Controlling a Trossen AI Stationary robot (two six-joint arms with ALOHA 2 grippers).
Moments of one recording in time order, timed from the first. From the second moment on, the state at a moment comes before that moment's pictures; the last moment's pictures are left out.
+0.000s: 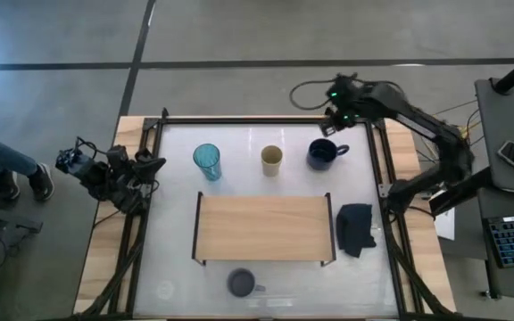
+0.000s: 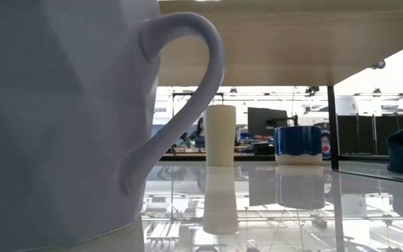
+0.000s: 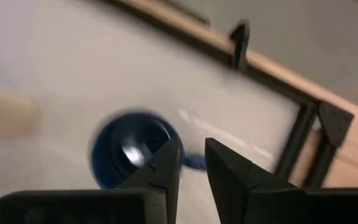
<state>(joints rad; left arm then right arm) -0.54 0.08 0.33 0.17 -0.76 -0.36 -0.67 1.48 1.47 -1.26 0.22 0.36</state>
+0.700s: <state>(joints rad) -0.54 0.08 0.33 0.14 -0.76 -0.36 -0.61 1.63 1.46 -1.24 0.17 -0.02</state>
